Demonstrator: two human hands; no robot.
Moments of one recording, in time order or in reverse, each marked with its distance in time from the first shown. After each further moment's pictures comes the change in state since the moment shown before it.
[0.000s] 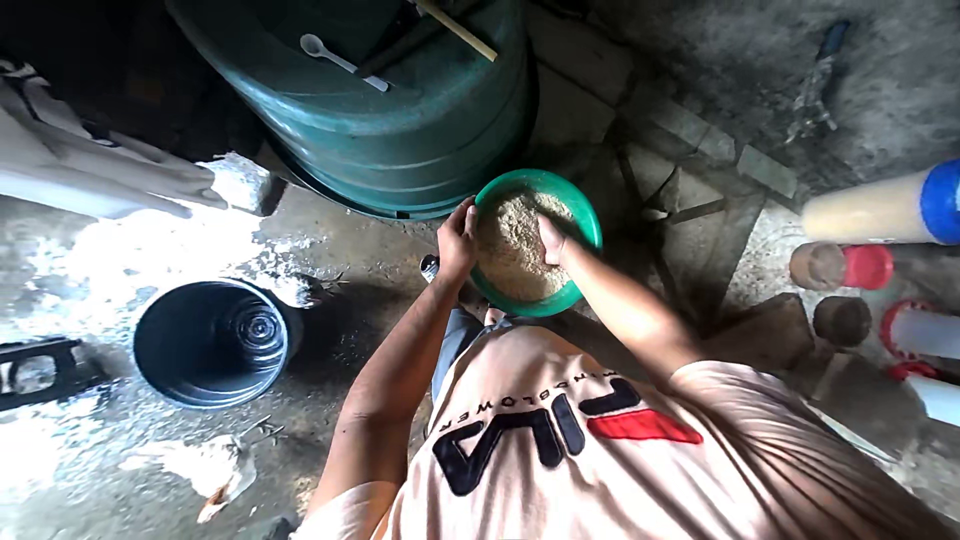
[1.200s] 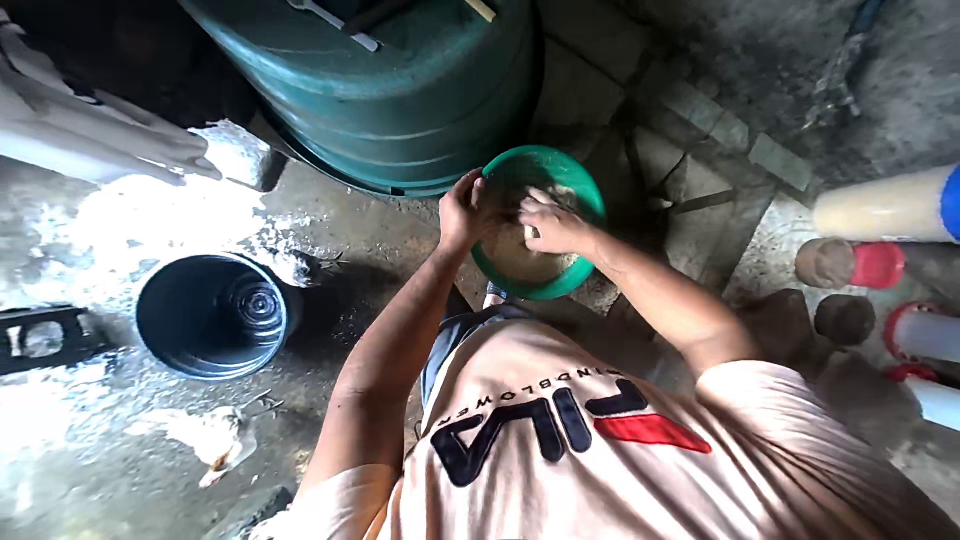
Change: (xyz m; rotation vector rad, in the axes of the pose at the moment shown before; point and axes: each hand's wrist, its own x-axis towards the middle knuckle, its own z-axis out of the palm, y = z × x) left_hand 0.006 0.016 0.008 0.144 -0.014 0.052; right_hand -0.040 -0.026 -0.024 -1.514 -0.175 -0.923
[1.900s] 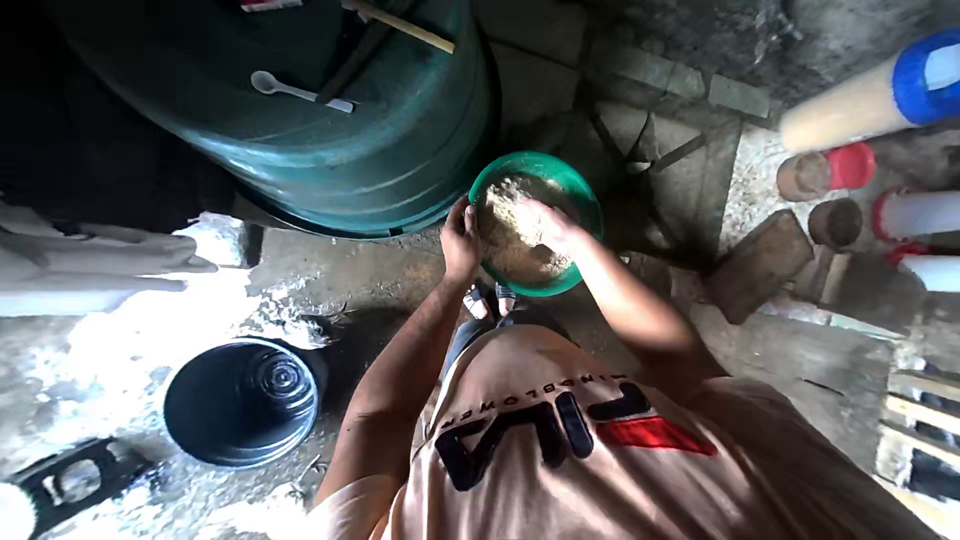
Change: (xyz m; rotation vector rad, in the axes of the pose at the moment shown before) left_hand -0.002 -0.022 -0.009 -0.197 -0.107 0.014; right_hand 0.010 -0.052 0.013 1.487 0.453 0.809
